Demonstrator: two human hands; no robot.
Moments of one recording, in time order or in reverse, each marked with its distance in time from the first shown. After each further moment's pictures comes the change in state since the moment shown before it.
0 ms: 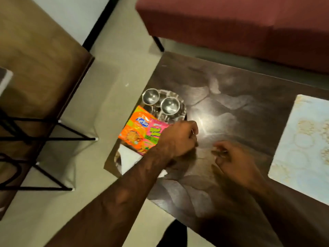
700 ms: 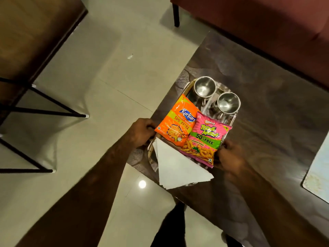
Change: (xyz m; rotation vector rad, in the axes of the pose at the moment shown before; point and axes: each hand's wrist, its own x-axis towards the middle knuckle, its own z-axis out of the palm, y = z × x) left_hand -0.046 -0.284 -0.023 -0.659 -0.074 -0.459; right_hand 0.073 -0.094 0.158 0.491 0.176 0.558
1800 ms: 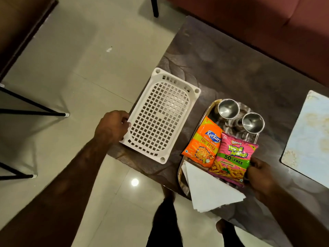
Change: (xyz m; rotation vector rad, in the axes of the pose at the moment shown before) left_hand -0.009 -0.021 -0.005 0.327 0.213 0.059; right_hand -0.012 0.106 -0.132 -0.029 0.192 0.068
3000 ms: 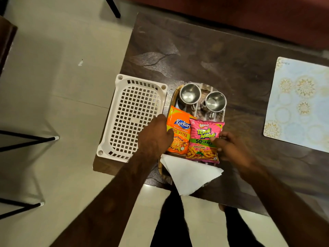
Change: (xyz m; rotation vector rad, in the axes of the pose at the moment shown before) left_hand -0.048 0.156 0.096 0.190 -0.187 0.285; right_hand -0.021 -0.037 0.007 0.117 -0.168 -0.121
